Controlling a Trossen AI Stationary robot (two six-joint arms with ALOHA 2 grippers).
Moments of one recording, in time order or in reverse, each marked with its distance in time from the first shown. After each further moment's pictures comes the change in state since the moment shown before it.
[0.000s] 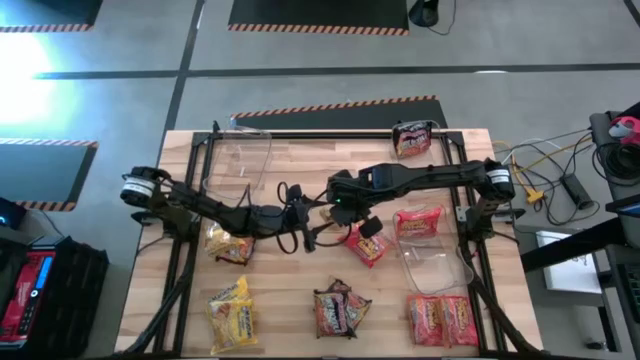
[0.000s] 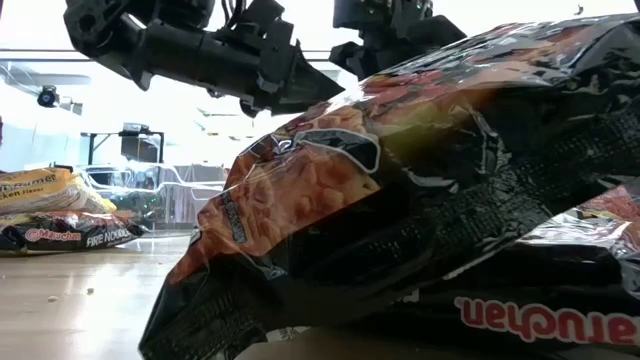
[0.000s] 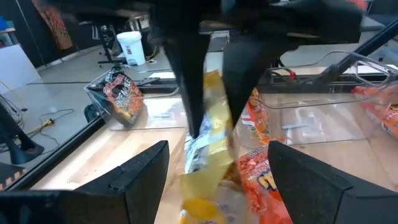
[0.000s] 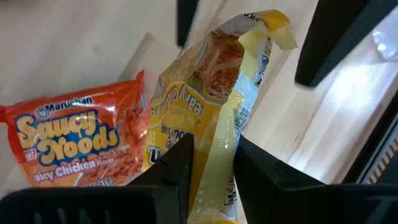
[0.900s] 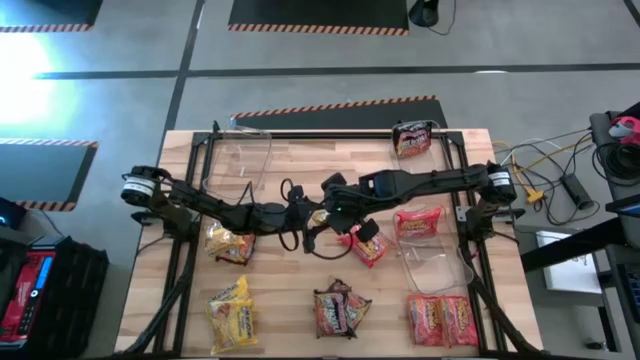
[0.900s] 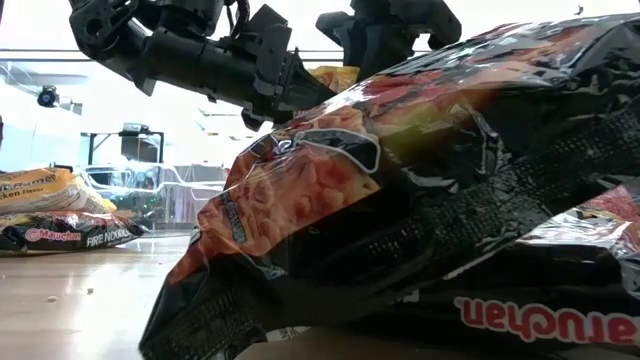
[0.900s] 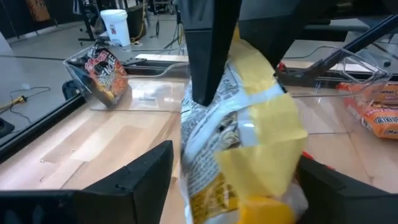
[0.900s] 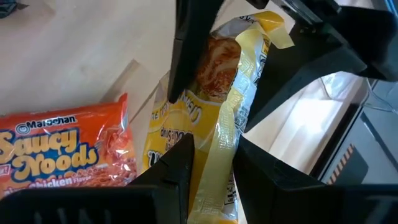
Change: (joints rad) left arm 0.026 0.000 0.000 -0.058 0.091 -0.105; right arm 0.066 0.000 0.052 0.045 0.079 -0.081
